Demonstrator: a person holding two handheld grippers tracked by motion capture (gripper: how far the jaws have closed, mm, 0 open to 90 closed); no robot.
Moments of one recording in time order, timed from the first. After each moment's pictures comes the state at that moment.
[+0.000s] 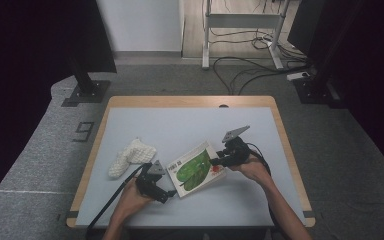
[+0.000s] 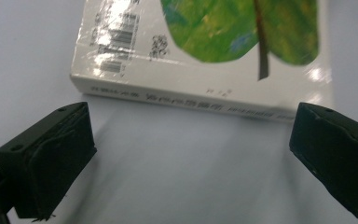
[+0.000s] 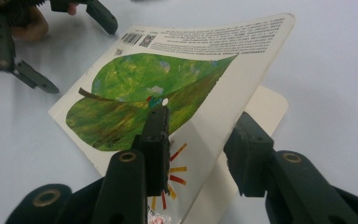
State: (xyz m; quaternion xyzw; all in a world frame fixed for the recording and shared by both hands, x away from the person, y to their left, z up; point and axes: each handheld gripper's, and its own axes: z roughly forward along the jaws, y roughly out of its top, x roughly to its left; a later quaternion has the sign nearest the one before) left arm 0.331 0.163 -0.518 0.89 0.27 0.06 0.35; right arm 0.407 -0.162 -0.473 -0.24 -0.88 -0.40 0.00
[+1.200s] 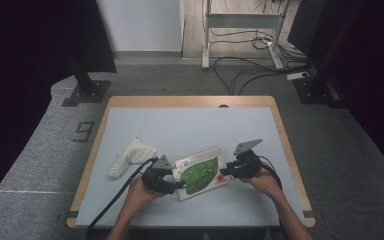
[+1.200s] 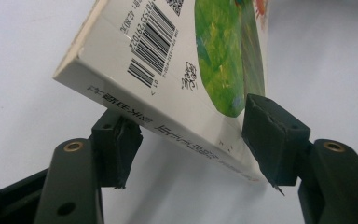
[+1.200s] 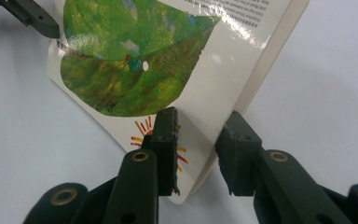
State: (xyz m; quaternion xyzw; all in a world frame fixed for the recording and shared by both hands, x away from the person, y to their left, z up) left arm 0.329 0.138 -0.486 0.89 0.26 0.05 0.36; right arm 0.373 -0.194 -0.491 -0.26 -0.88 -0.40 -0.01
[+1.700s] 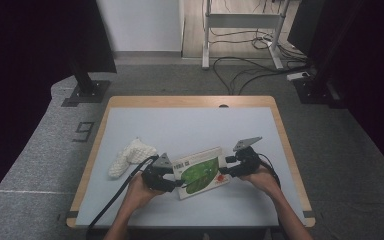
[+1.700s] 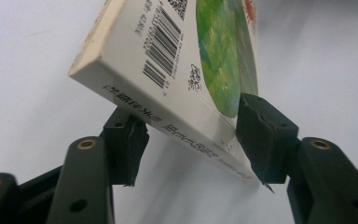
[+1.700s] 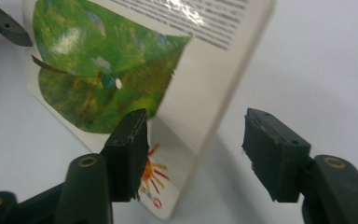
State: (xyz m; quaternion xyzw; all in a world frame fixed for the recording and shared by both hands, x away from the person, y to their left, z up) left arm 0.334 0.139 -0.479 0.90 0.24 0.05 0.37; right arm 0.385 -0.191 -0.495 -0.28 -0.87 -0.41 -0.02
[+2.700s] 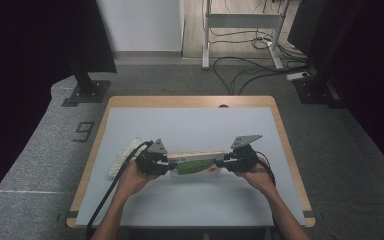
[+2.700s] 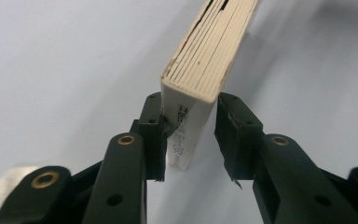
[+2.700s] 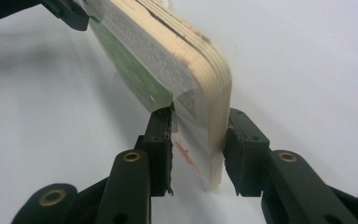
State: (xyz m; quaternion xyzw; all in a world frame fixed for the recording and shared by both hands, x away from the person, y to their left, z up) left arm 0.362 0.152 -0.445 0.90 0.24 0.09 0.34; right arm 0.379 -0.178 -0.472 -0.27 -0.85 -0.45 -0.06
